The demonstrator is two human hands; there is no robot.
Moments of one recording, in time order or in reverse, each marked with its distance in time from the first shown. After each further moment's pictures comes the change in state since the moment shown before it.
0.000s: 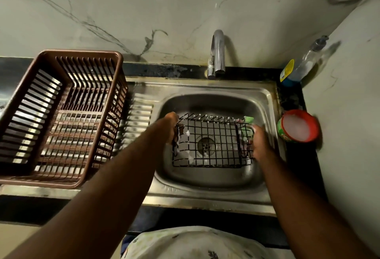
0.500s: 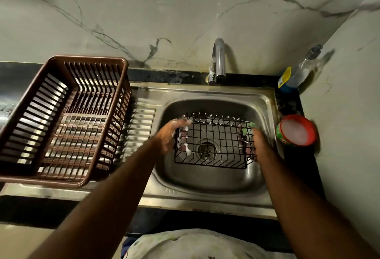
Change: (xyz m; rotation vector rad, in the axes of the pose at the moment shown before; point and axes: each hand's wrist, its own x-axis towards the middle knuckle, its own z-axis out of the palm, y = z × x) left_hand -0.024 -0.030 -0.023 -0.006 -0.382 0.325; right_hand -0.002 -0.013 -0.002 -0.037 -0.007 0.024
